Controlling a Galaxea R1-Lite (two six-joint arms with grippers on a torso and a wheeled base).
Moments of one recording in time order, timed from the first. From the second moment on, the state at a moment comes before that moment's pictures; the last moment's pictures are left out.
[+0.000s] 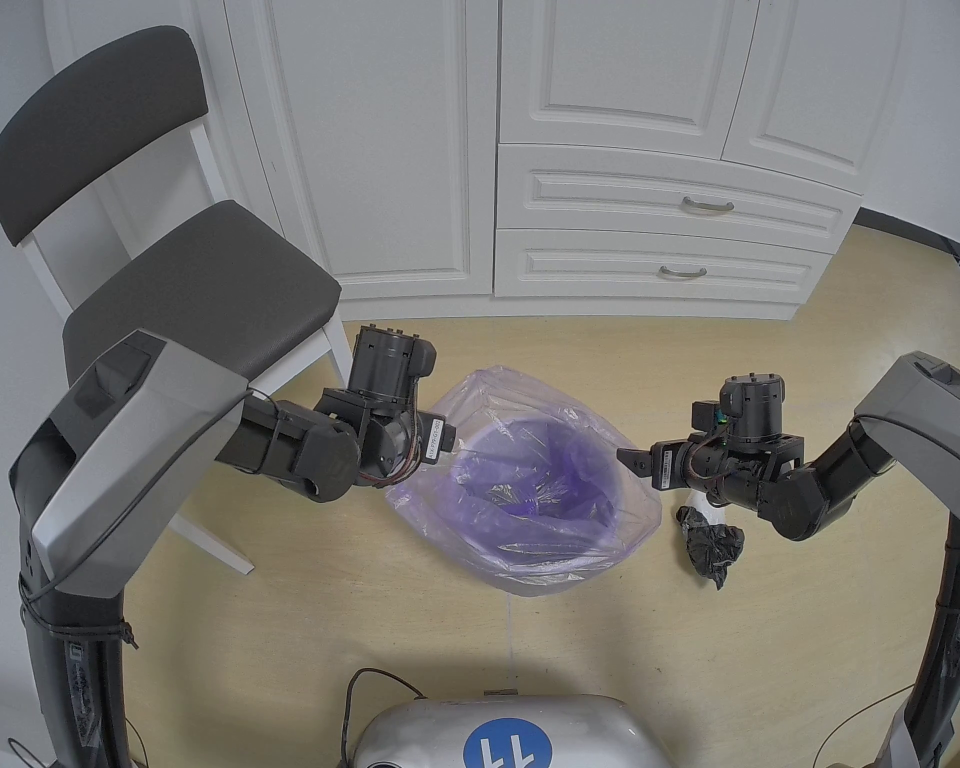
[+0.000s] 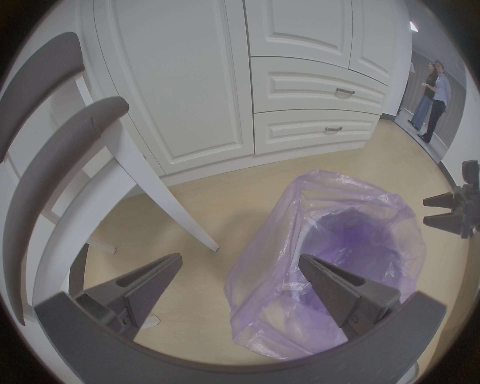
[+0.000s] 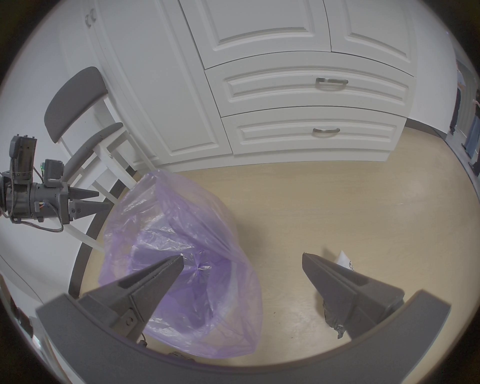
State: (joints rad) left arm -0.50 2.28 -1.47 -0.29 0.38 -0.03; right arm 0.29 2.16 -0.99 -0.77 0.01 0.11
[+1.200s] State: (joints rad) left arm -0.46 2.44 -1.62 -0.38 0.36 -0.08; right arm 0.22 2.37 -1.33 -0.53 -0.10 0.27
